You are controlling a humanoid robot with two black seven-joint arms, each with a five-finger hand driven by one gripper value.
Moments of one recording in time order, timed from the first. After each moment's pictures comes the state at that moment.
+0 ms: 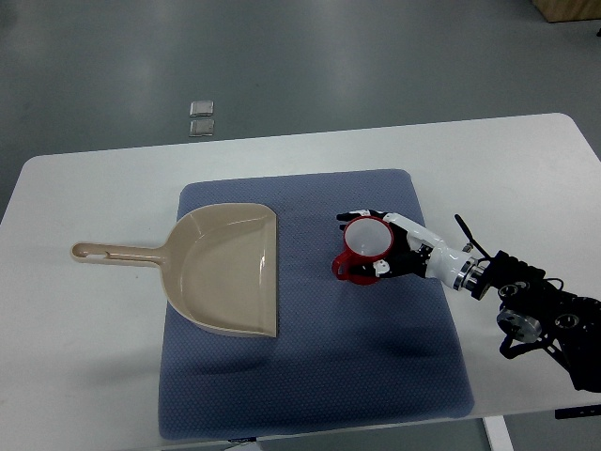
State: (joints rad) left arm 0.02 0.00 -0.07 -0.14 0.08 -0.03 0.10; right arm 0.54 -0.23 0.54 0.74 -0.82 0.40 0.61
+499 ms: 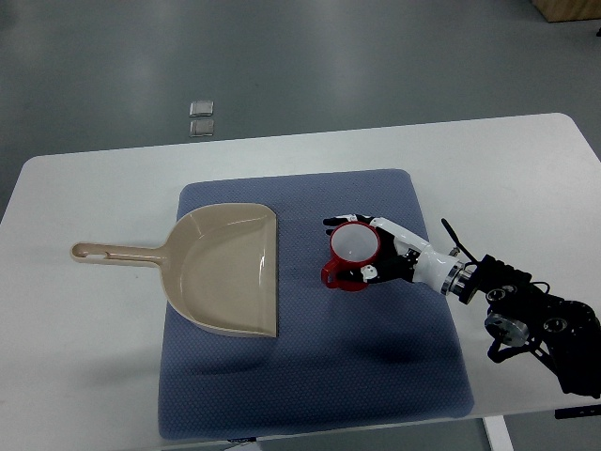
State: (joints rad) left arm 0.02 0.00 -0.07 -0.14 0.08 -0.03 0.10; right arm 0.54 -0.20 0.54 0.75 -0.82 0.40 0.61
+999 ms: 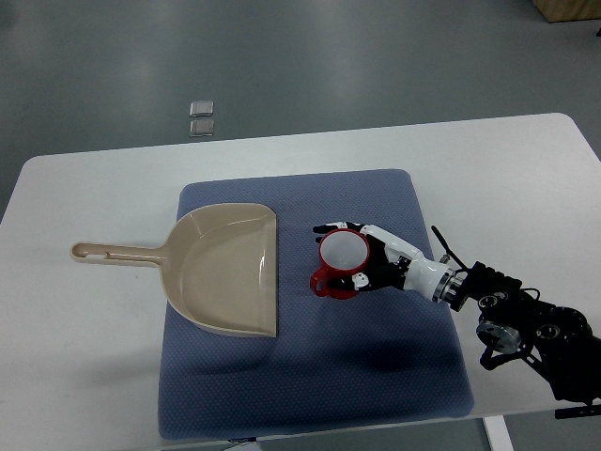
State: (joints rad) left arm 0.02 0.00 -0.07 -0.14 0.08 -0.03 0.10; right arm 0.53 -0.18 0.53 0.77 -0.82 0.41 0.61
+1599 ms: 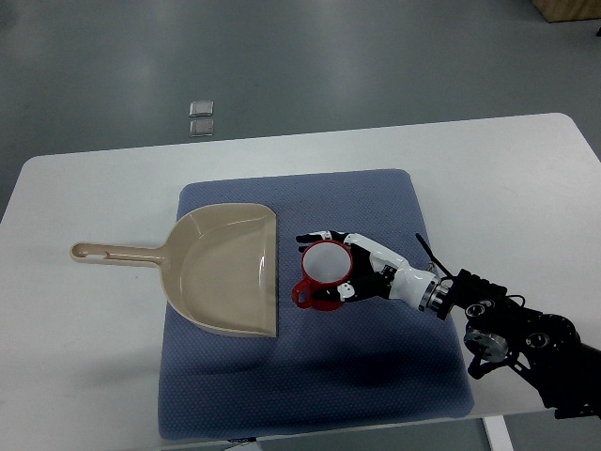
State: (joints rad) left arm 0.02 0.00 -0.07 -0.14 0.08 -0.03 0.10; right arm 0.51 -0.15 0.51 0.81 -0.83 0.40 0.61
